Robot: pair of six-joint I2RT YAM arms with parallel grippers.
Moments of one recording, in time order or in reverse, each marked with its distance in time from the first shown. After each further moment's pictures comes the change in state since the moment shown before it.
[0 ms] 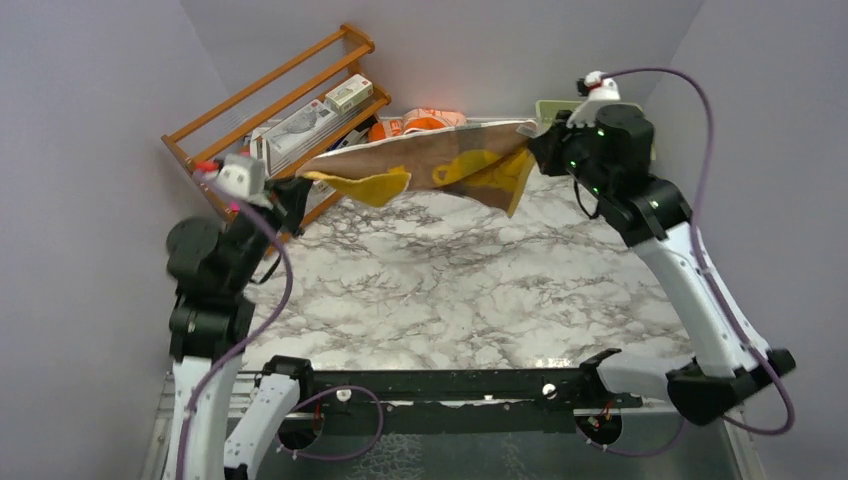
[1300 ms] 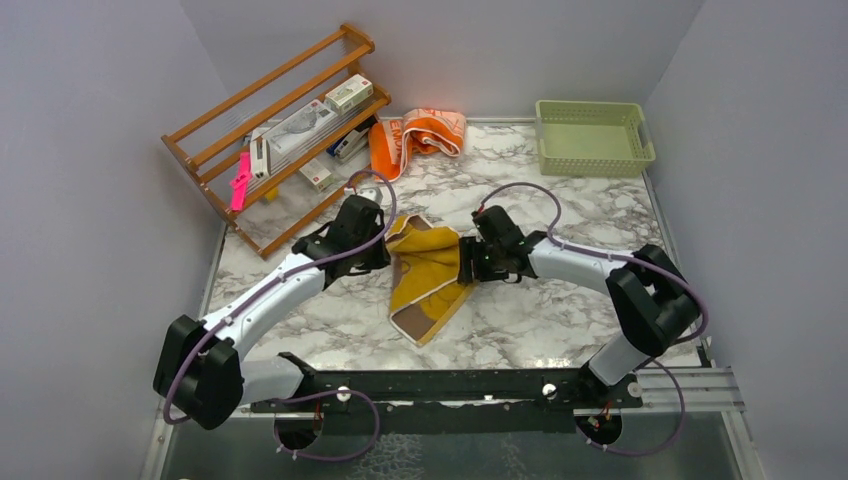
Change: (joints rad) left arm -0.438 0.466 -0.296 -0.101 -0.303 -0.418; right arm 0.201 0.299 -0.687 0.290 -0.197 0.251
